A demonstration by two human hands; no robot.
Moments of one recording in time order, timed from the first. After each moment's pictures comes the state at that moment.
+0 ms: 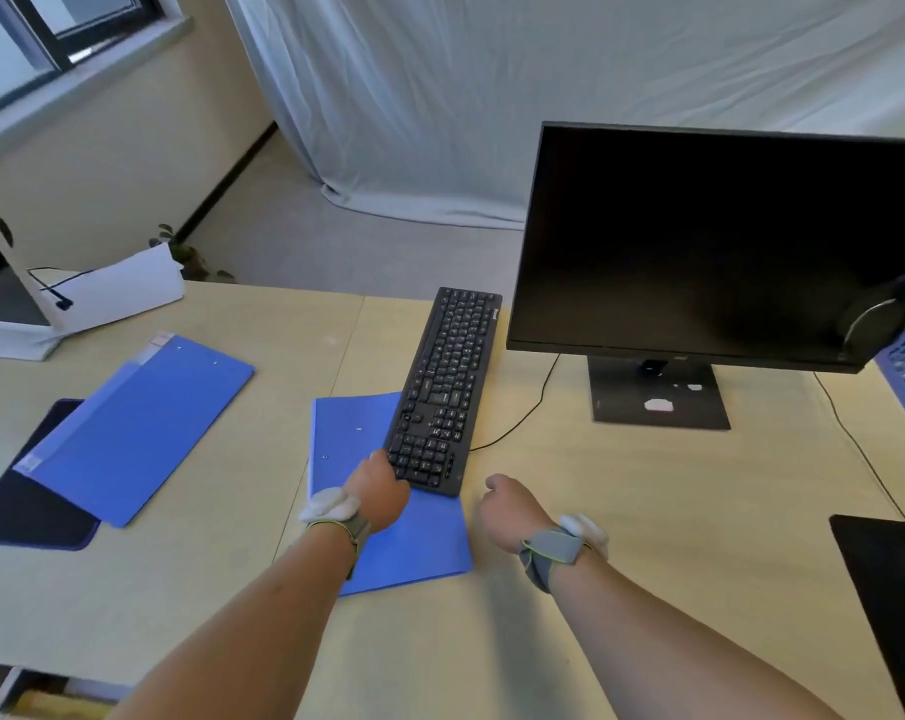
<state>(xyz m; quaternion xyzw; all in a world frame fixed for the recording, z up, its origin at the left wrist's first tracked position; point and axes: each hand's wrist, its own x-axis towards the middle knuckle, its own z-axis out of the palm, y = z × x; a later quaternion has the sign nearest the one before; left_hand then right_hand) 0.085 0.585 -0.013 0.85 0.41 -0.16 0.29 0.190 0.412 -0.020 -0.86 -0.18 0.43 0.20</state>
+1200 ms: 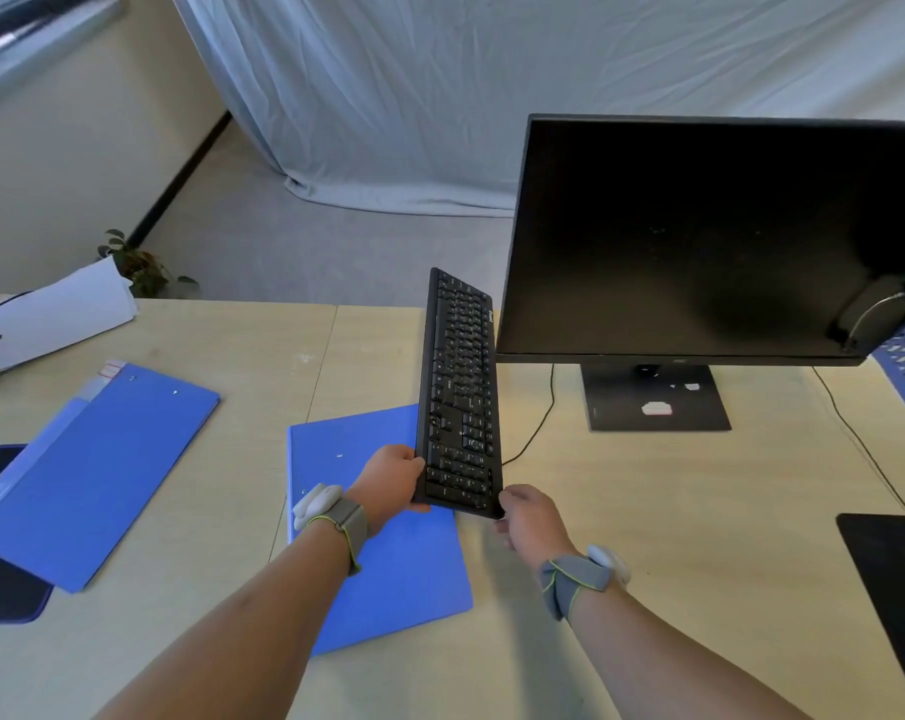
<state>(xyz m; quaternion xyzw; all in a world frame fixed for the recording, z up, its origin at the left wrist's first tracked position) 0.152 0.596 -0.006 0.67 0.42 -0.10 0.60 0.218 0.402 -0.053 -0.79 0.06 0.38 0.48</state>
